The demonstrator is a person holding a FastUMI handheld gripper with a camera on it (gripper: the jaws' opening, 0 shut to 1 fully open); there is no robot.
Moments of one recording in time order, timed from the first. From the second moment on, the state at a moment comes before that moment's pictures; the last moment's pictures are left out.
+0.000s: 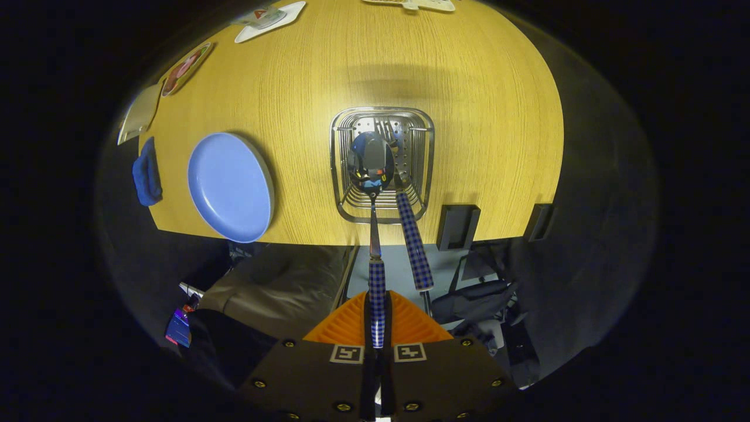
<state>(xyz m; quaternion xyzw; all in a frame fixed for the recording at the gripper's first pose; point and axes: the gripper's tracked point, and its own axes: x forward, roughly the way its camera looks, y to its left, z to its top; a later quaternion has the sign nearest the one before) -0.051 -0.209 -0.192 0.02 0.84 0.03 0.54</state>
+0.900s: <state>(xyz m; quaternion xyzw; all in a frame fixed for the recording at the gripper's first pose) -0.023 -0.208 -0.212 0.00 0.88 0.04 0.47</state>
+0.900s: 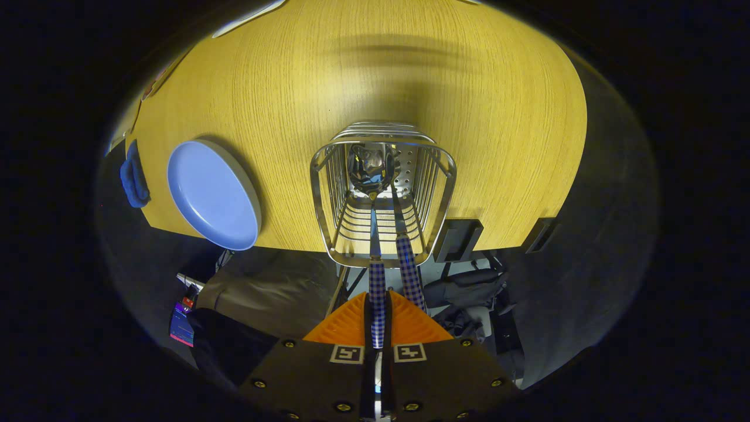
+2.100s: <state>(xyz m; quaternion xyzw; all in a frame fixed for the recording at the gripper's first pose) 0.013 -0.182 -0.136 -0.02 0.68 0.05 0.73</state>
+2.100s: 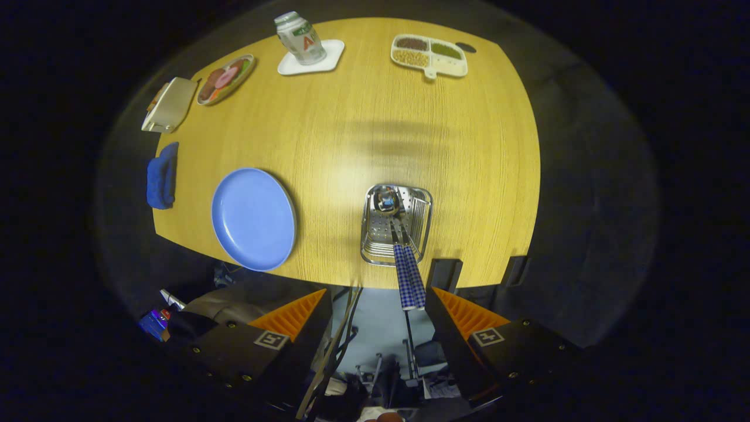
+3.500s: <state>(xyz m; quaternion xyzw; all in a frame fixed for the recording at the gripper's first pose) 0.045 0.003 0.051 -0.03 -0.07 0.01 1.00</state>
